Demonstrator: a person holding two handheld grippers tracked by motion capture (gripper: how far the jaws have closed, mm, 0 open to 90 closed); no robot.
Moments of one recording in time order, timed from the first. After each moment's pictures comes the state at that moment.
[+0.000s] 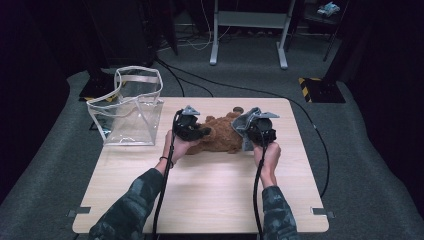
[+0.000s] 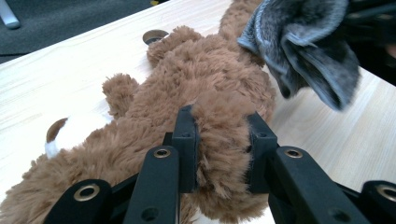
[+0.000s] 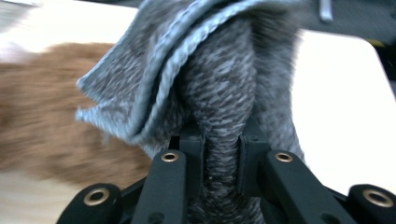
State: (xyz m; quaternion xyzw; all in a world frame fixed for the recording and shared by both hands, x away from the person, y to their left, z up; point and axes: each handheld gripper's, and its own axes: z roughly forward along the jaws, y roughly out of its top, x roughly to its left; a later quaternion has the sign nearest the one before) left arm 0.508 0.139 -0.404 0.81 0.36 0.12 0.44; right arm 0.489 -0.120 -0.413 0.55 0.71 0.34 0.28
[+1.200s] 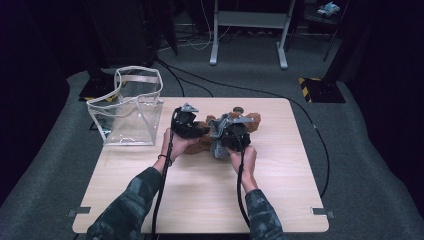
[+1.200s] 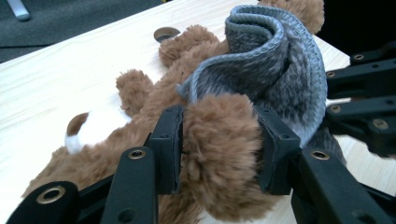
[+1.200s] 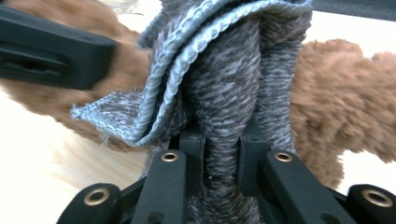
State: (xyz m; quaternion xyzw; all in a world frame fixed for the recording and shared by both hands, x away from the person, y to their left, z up) left arm 0.511 0.146 -0.398 0.82 0.38 0.13 0.42; right arm 0.488 -0.059 -0.431 0.50 0.75 0.39 0.19
